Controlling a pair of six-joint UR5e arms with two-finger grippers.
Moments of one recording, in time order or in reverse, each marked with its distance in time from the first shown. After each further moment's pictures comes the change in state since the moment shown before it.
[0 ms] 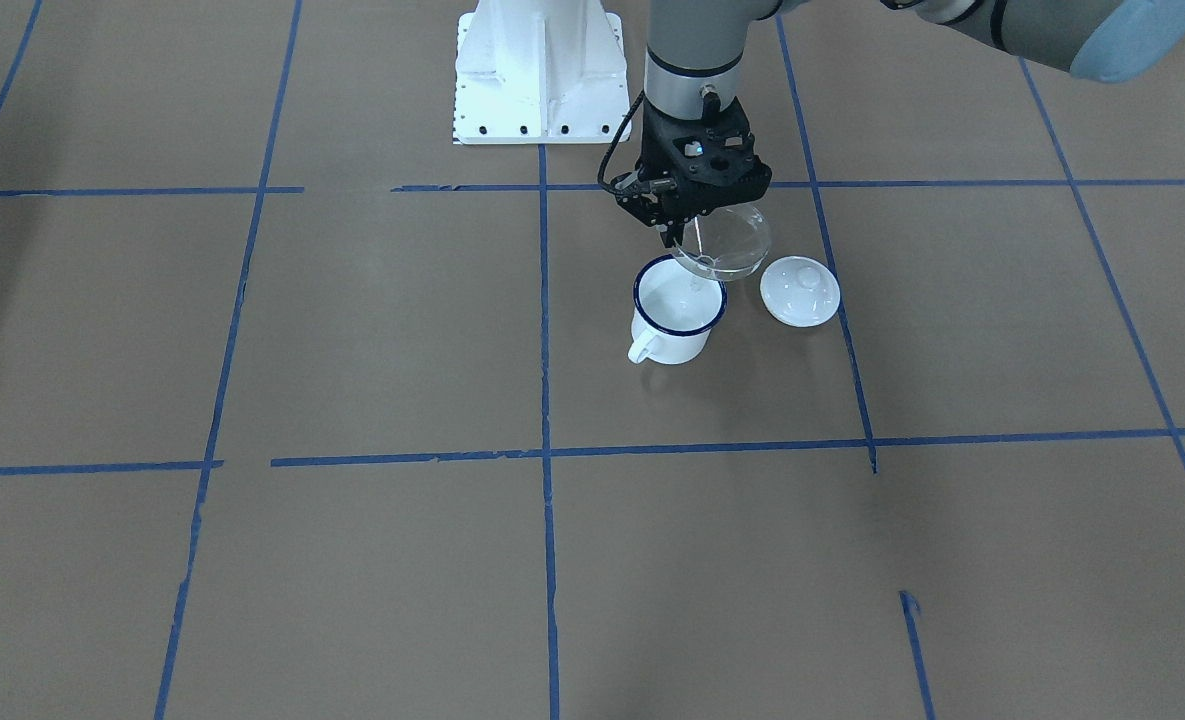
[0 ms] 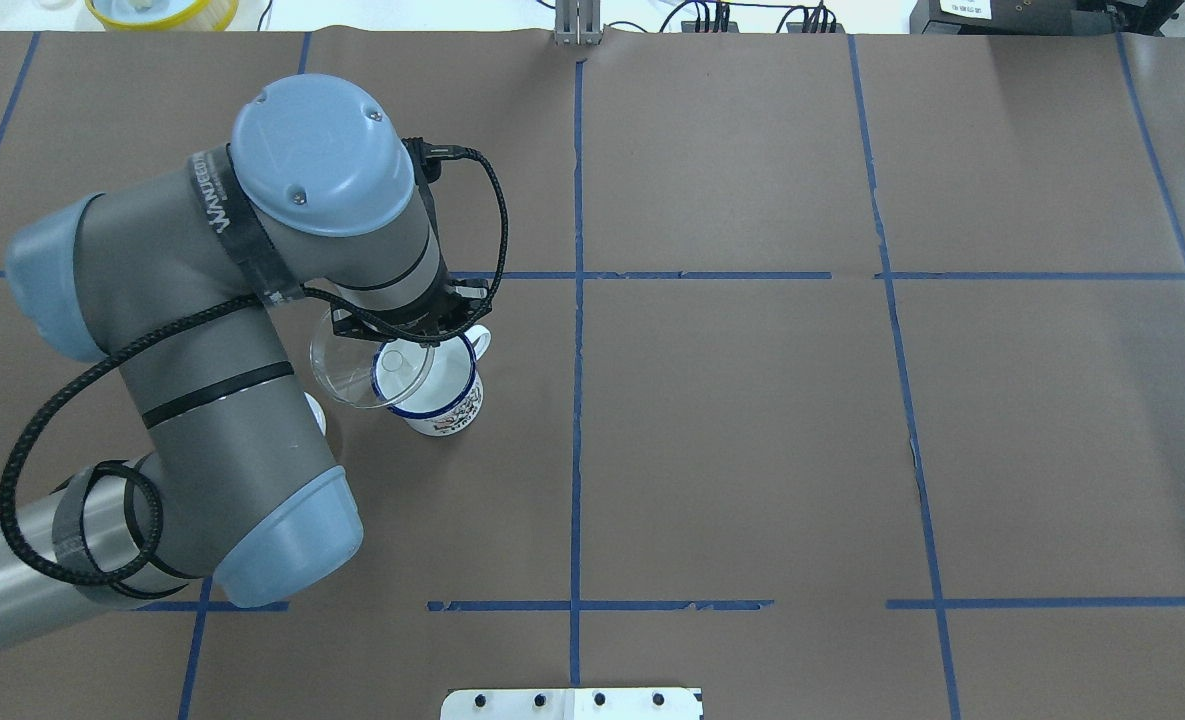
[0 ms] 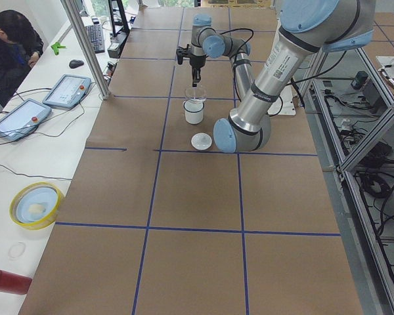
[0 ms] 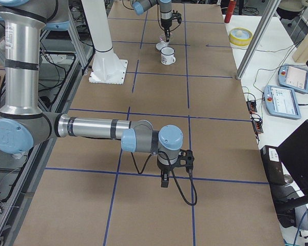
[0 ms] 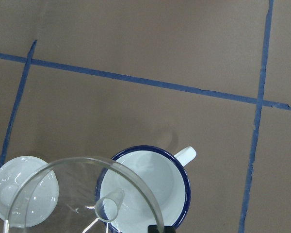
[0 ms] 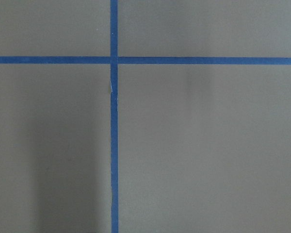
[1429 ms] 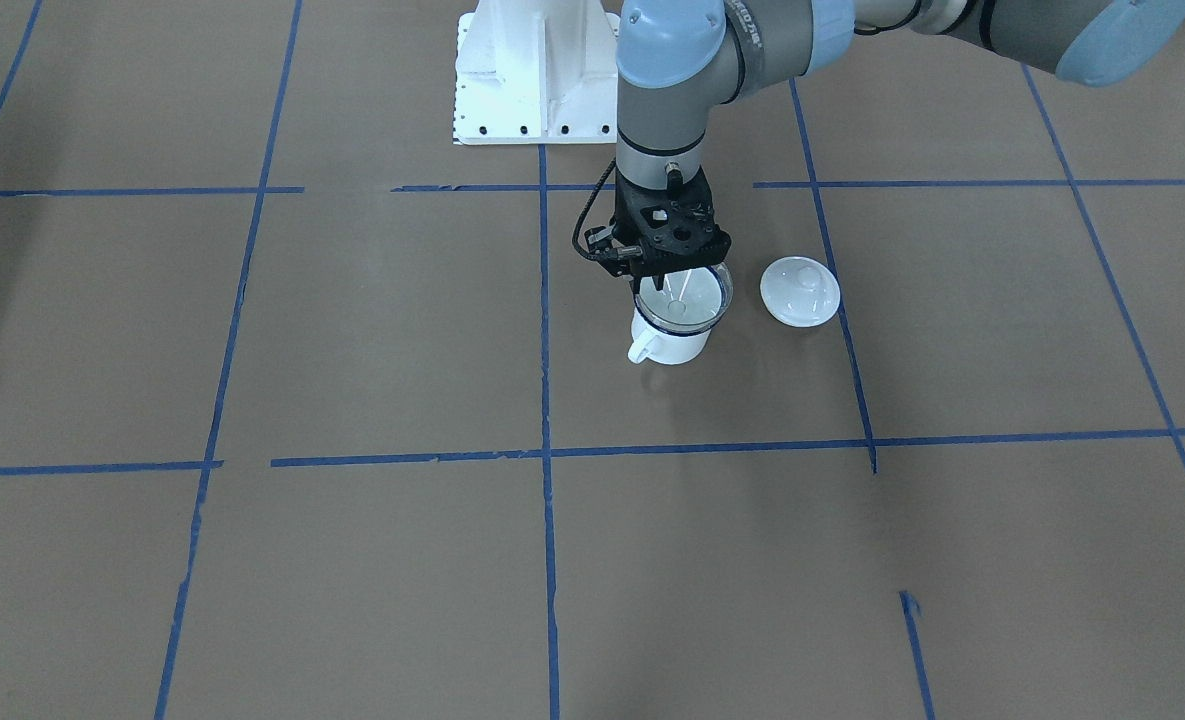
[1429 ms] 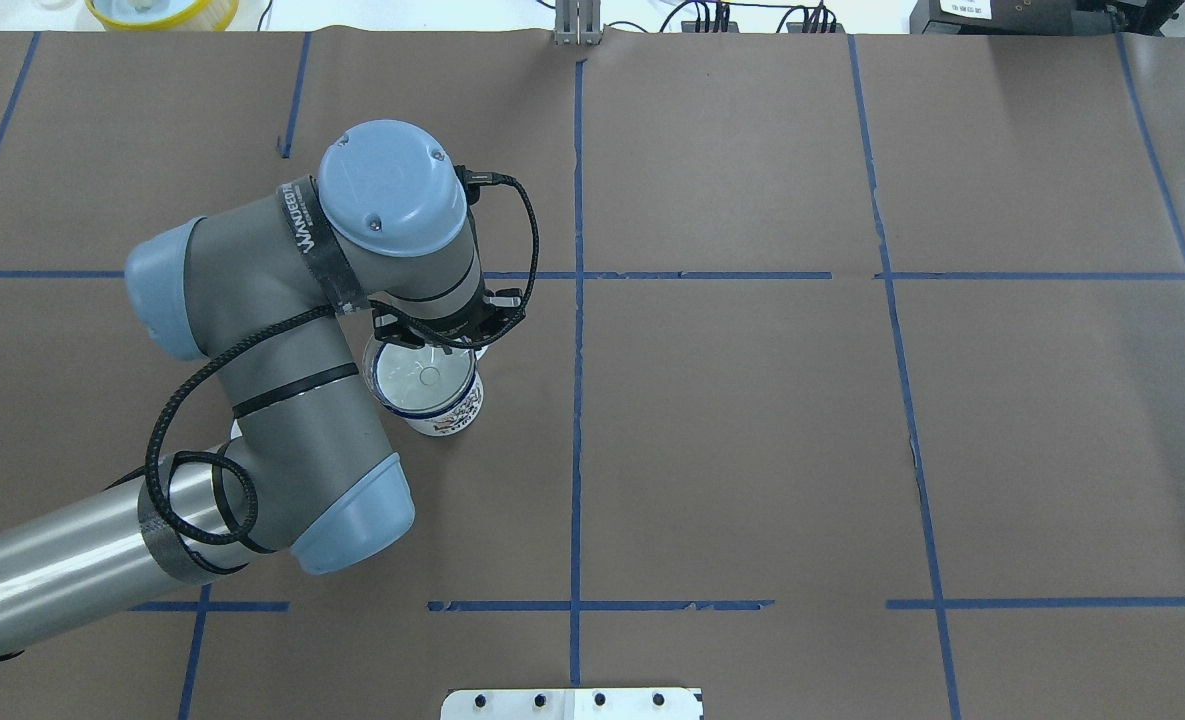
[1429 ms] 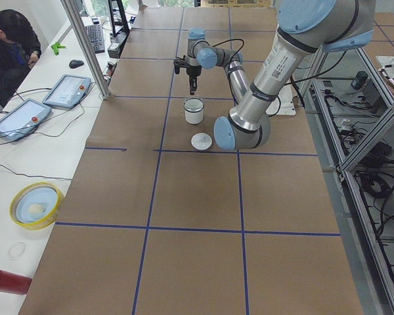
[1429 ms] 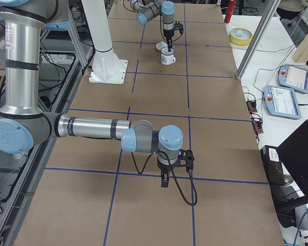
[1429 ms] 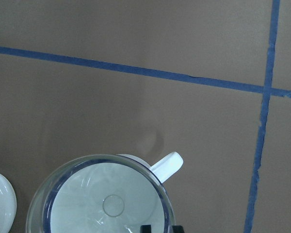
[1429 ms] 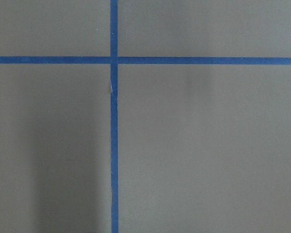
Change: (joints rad) left arm 0.019 -0.006 0.145 -0.153 0.001 -0.005; right arm 0.000 0.000 0.000 0.000 0.000 0.000
